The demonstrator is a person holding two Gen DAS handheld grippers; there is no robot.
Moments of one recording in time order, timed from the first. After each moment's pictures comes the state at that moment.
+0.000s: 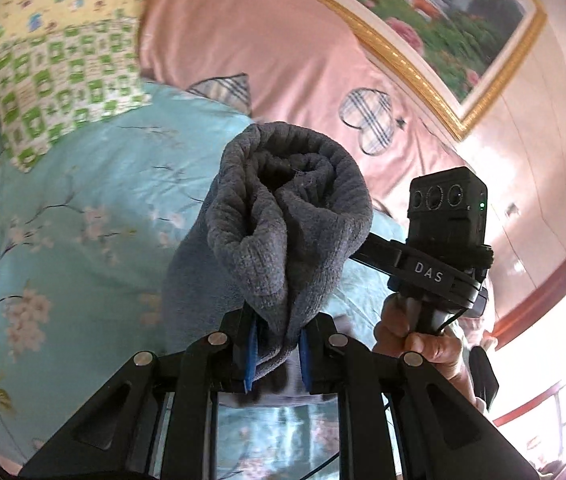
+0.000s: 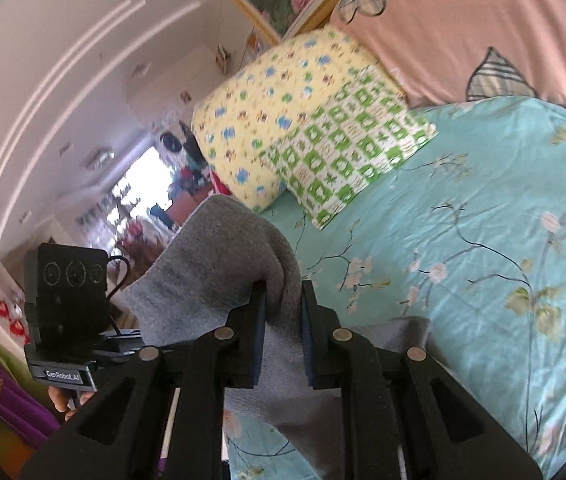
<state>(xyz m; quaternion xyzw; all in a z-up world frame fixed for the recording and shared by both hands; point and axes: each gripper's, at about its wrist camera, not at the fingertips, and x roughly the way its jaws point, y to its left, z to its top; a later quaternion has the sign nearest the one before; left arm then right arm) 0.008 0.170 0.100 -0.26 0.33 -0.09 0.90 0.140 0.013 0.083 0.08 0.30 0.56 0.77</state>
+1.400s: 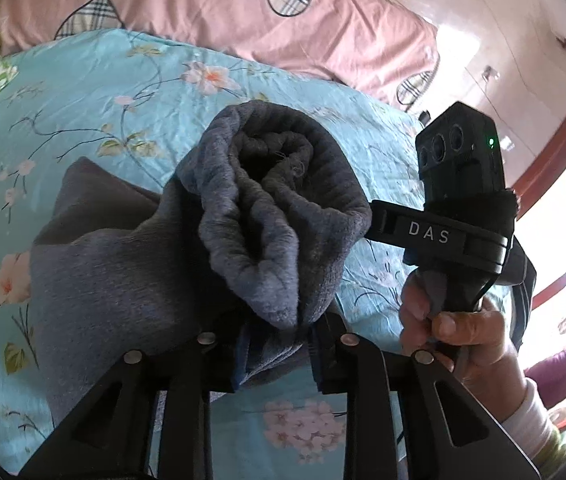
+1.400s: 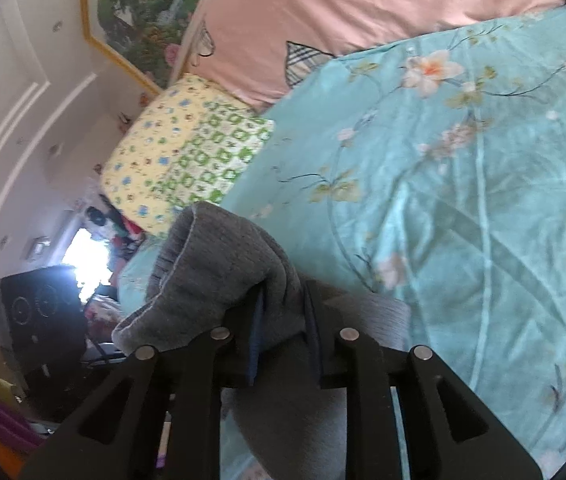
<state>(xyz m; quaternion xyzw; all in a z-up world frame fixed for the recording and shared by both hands) 0.079 0.000 0.008 -0.11 0.43 -0.19 0.87 0.126 -0.160 -0.016 0.19 0.34 0.39 0.84</state>
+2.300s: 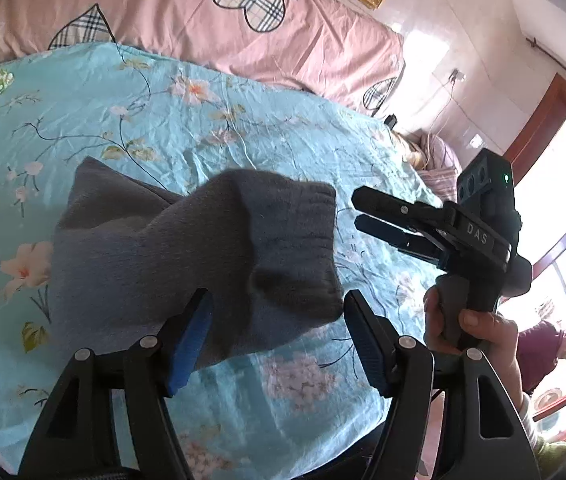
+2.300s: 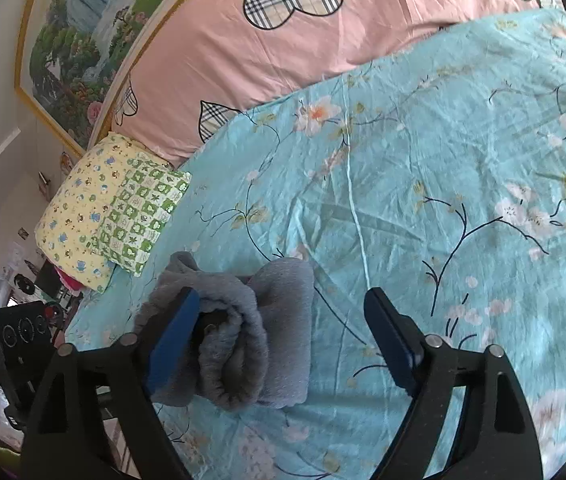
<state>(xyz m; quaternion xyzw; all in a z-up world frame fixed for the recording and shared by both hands) 0.030 0.033 0.029 -0.12 0.41 -0.24 0.87 0.040 -0.203 0.005 0.24 0.30 0.20 0.90</state>
